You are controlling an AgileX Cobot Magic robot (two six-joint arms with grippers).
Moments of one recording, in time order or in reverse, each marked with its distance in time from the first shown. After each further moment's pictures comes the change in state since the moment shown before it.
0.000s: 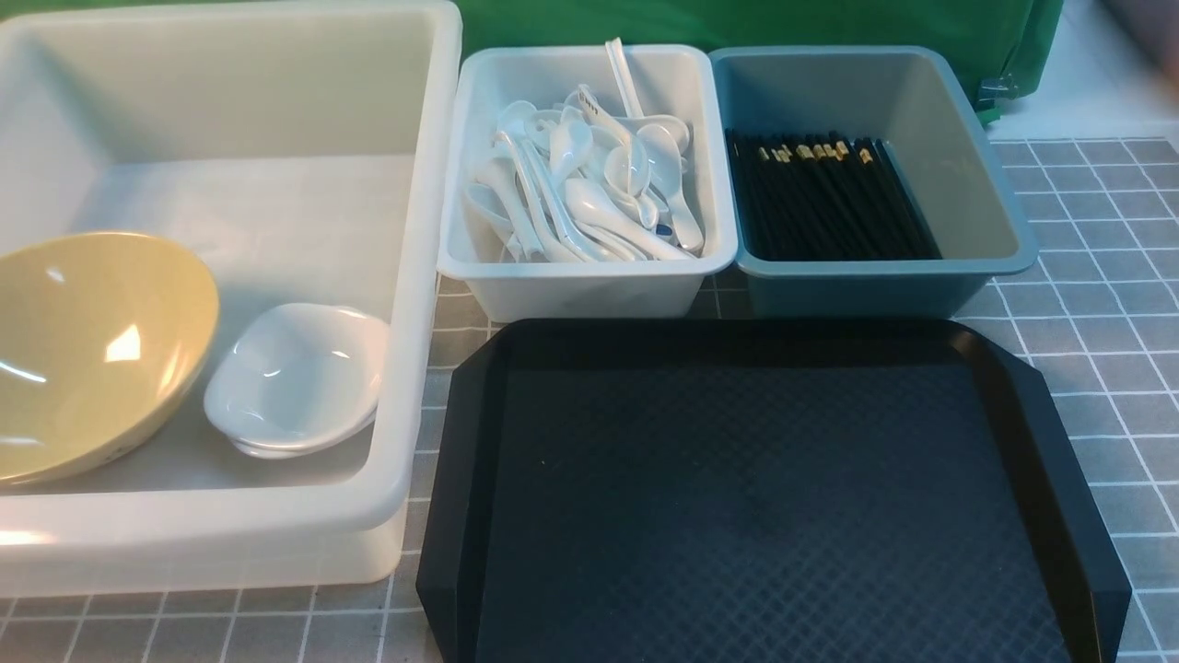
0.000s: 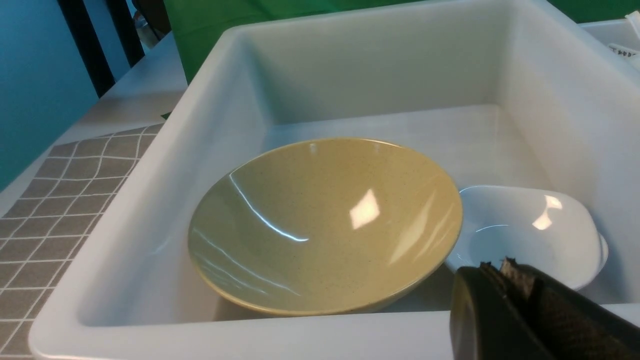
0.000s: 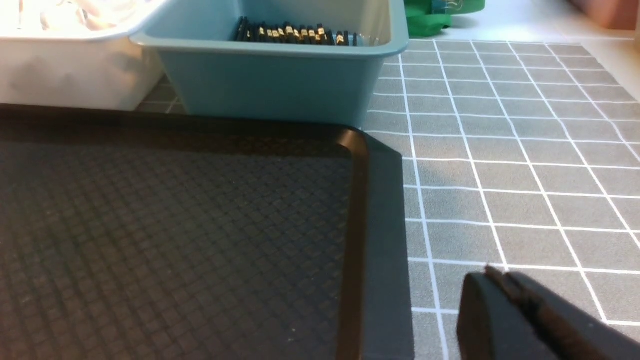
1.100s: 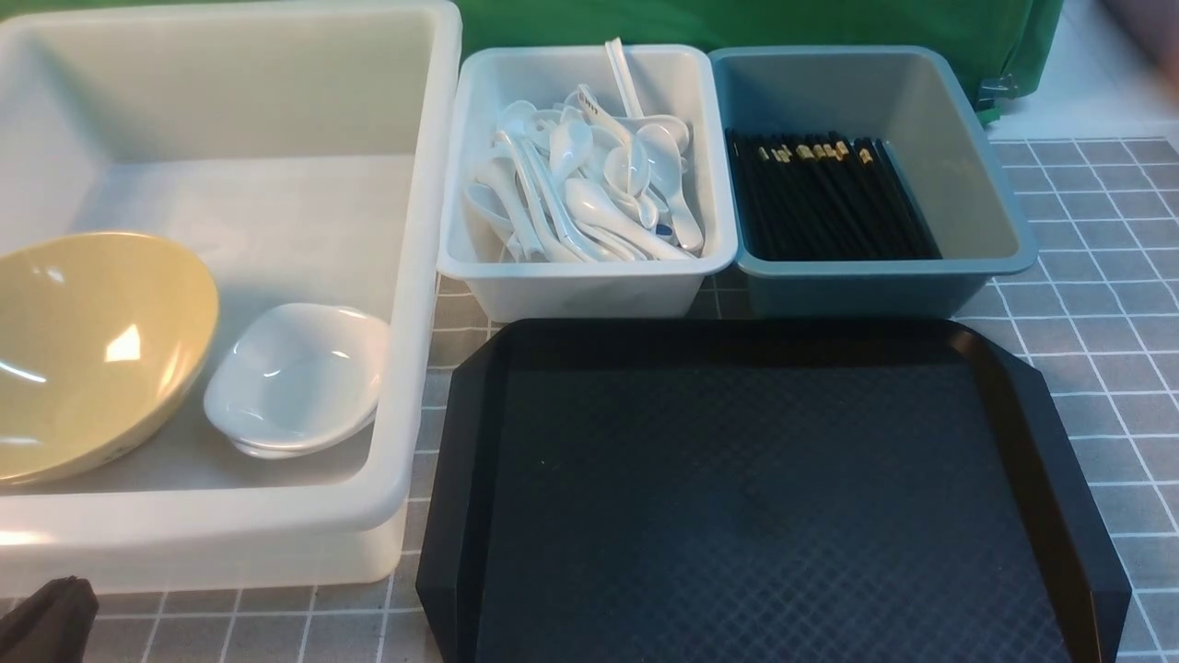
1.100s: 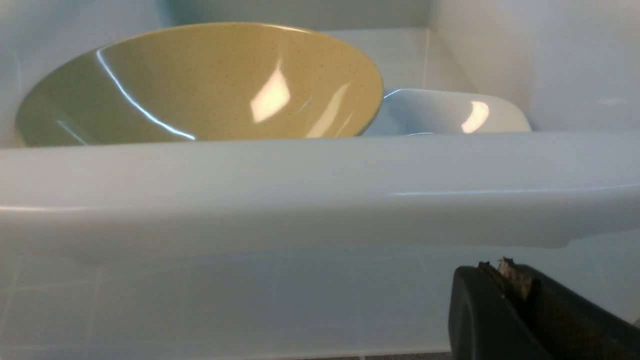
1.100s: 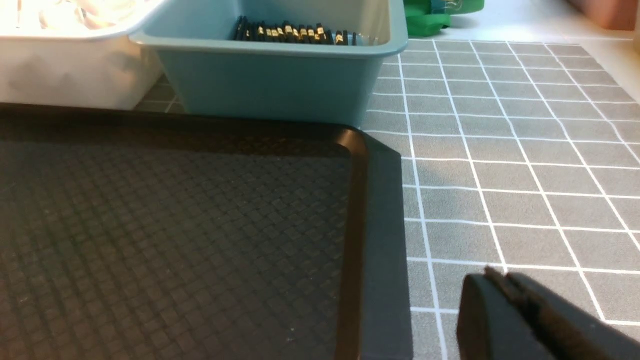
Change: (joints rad) right arm 0.000 0.000 0.000 0.000 0.001 0.000; left arm 0.129 -0.067 0.344 -0.459 -0.274 0.314
